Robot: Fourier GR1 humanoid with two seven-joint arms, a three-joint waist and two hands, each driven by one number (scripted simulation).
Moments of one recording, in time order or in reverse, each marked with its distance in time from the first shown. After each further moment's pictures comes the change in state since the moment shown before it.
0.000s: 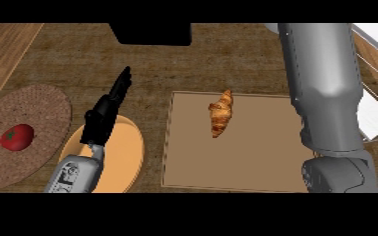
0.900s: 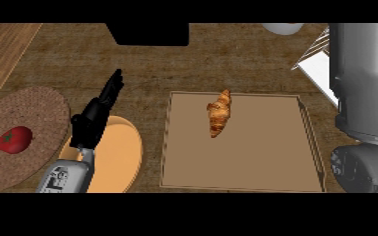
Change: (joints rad) left arm 0.035 0.027 0.036 -0.020 0.016 -0.036 -0.018; right arm -0.047 -0.135 -0.135 0.062 0.166 0.063 -0.085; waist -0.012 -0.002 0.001
